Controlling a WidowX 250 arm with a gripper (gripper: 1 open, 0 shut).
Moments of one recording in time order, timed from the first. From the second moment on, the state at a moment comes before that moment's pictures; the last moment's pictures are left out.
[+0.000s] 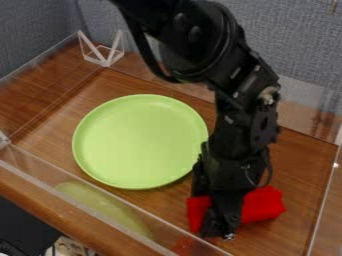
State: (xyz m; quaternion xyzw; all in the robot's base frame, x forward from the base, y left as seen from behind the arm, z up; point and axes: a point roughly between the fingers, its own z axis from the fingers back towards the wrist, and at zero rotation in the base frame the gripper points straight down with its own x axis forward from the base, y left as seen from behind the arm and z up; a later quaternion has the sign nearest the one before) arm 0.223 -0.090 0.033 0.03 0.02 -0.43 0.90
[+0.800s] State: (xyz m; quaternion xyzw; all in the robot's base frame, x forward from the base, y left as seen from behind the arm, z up) arm 0.221 -0.105 0.030 0.03 0.01 -0.40 0.92
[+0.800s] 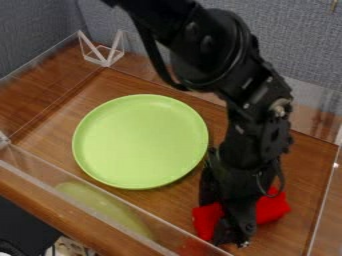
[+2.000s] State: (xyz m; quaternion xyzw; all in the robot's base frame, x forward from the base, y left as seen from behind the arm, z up) arm 0.236 -0.084 0.060 0.05 -0.02 -0.35 0.94
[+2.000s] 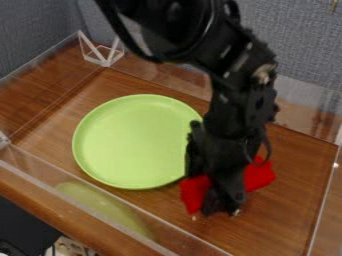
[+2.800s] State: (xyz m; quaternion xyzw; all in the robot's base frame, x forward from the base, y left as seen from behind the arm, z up) arm 0.247 -0.084 0.071 0.05 -0.03 -0.38 0.92
